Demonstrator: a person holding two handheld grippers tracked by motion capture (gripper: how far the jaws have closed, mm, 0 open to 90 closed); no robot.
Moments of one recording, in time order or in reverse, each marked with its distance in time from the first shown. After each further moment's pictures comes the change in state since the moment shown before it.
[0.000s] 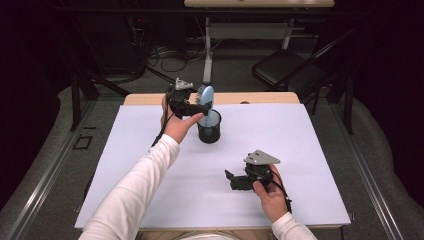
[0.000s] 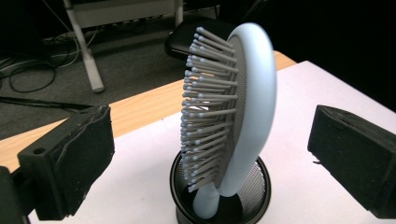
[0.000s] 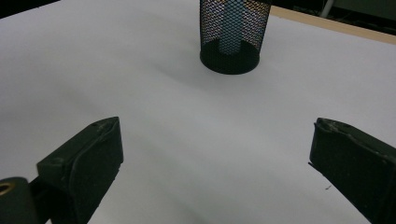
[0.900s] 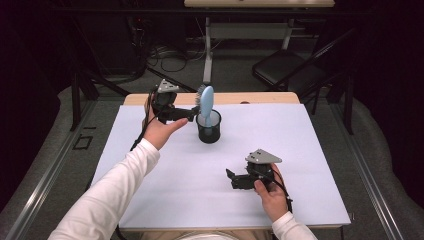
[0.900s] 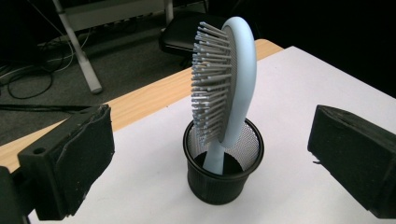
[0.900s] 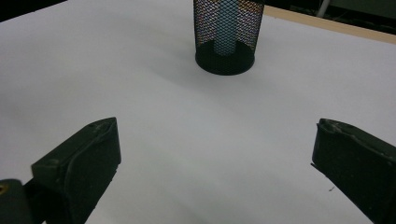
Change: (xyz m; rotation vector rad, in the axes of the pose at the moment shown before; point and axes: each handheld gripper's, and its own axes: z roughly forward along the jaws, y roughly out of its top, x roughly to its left) left arm 0.013 -0.006 -0.050 0.020 -0.047 0.062; right arm -0.004 0.000 -0.001 -0.004 -0.008 0.013
